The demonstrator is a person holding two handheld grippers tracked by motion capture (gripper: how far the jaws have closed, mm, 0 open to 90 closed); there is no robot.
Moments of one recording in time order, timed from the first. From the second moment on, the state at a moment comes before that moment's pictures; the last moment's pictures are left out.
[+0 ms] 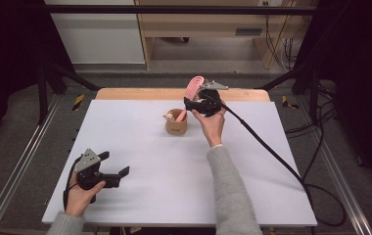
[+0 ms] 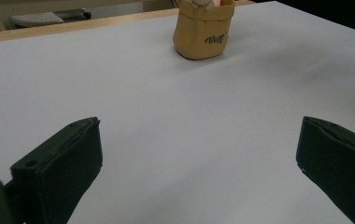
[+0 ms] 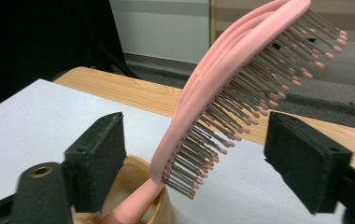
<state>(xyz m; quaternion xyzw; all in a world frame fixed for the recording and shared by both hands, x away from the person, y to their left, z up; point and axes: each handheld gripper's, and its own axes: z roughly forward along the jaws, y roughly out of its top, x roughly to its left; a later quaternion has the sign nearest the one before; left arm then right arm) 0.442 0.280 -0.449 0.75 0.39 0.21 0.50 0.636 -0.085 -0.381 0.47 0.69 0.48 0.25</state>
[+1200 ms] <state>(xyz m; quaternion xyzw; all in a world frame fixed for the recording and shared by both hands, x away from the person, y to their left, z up) 0.443 0.279 -0.450 0.75 0.39 0.21 0.50 0.544 -0.137 -0.358 0.35 0.72 0.55 0.23</state>
